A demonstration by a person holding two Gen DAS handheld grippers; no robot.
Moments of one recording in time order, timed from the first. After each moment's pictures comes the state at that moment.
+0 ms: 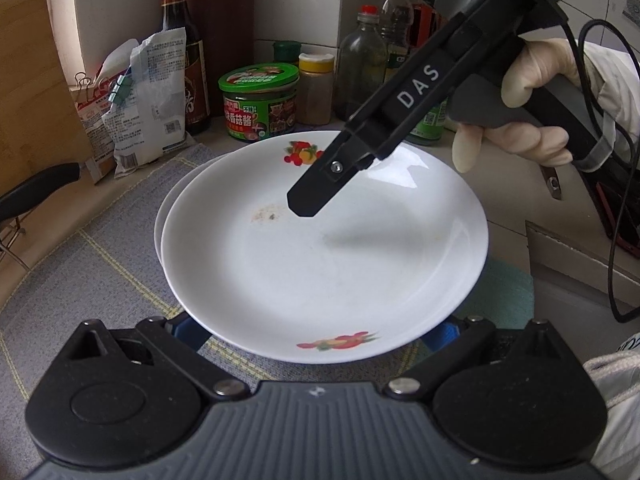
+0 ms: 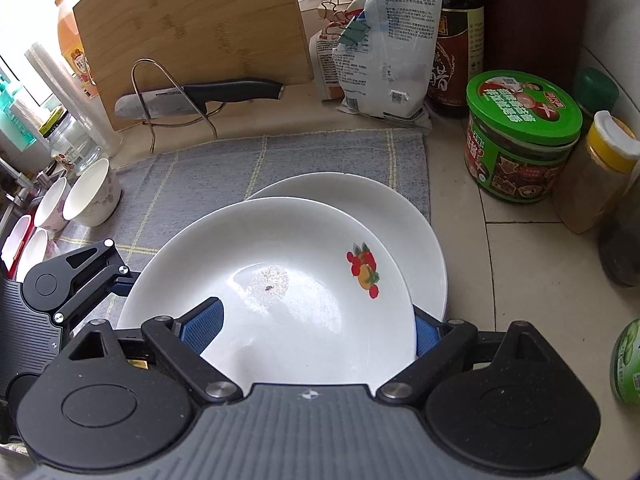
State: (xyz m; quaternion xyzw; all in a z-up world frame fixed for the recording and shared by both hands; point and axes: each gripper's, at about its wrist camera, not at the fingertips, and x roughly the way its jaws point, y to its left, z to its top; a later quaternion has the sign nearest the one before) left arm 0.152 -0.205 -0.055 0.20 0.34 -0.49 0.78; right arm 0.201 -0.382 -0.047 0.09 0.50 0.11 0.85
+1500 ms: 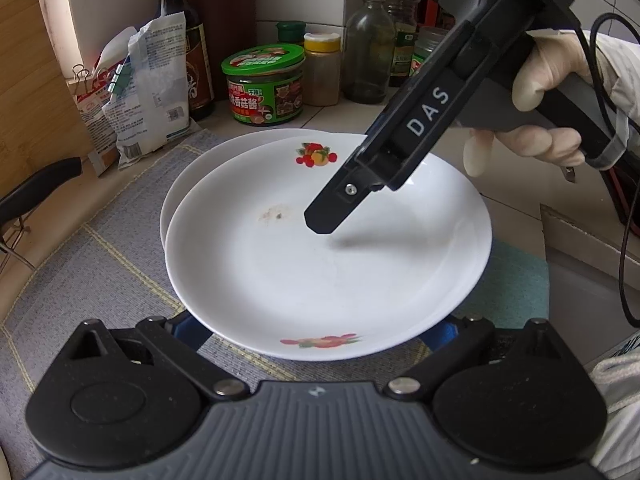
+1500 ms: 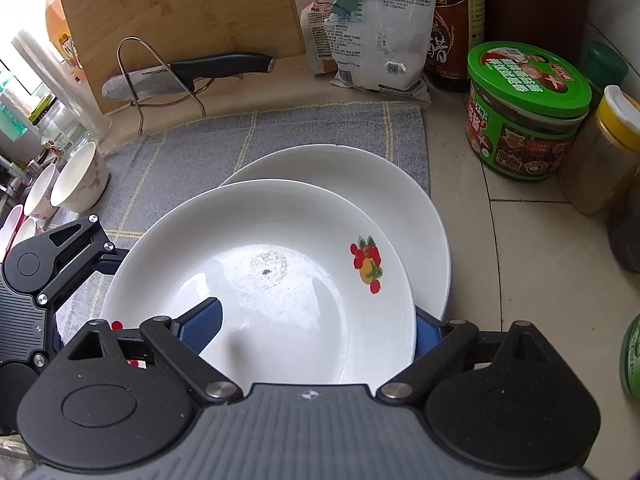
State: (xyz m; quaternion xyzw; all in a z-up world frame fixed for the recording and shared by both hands) left arm 0.158 -0.212 -0.055 0.23 0.36 -0.47 0.77; right arm 0.208 -0.383 -0.062 0.09 0.53 0.11 0.84
